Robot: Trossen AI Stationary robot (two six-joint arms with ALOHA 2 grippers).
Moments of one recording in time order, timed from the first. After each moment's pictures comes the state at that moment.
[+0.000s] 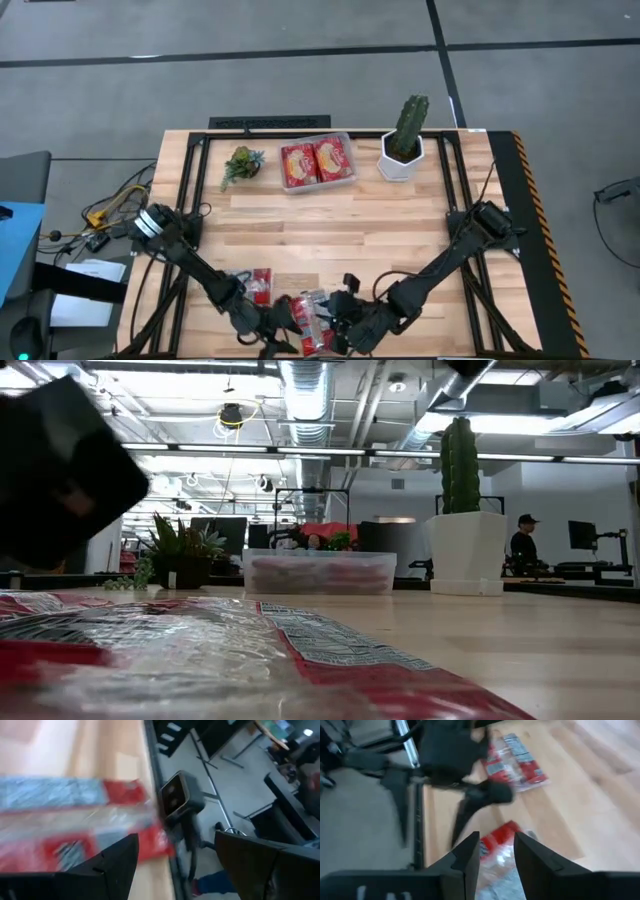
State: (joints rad) left arm -0.76 1.94 0.86 0.75 -0.26 -0.71; right arm 0.67 1.97 1.50 -0.25 0.62 0.74
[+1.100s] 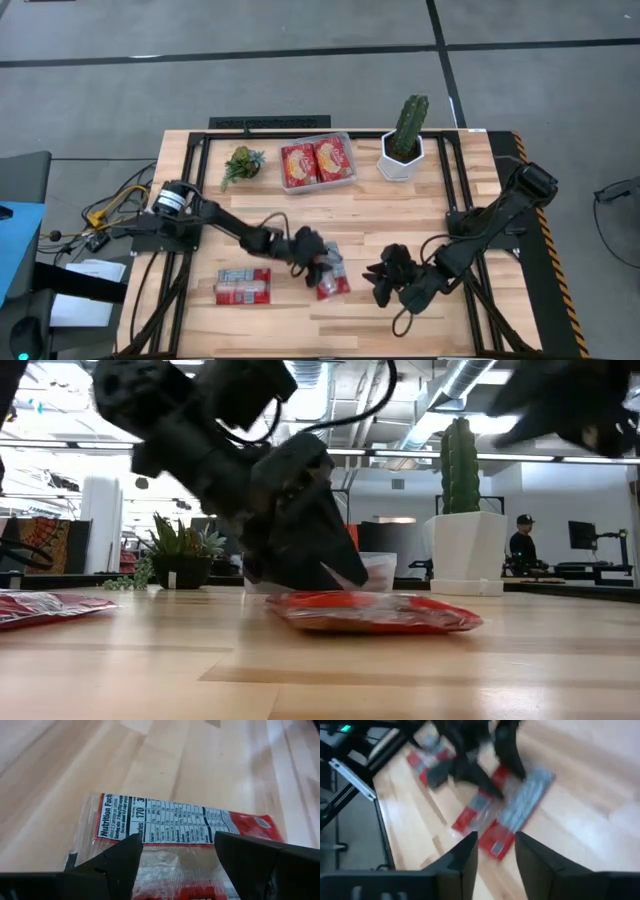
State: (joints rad) left arm -0.25 1.94 0.90 0.39 -0.19 -0.55; right arm 0.72 1.48 0.90 -0.28 0.69 1.31
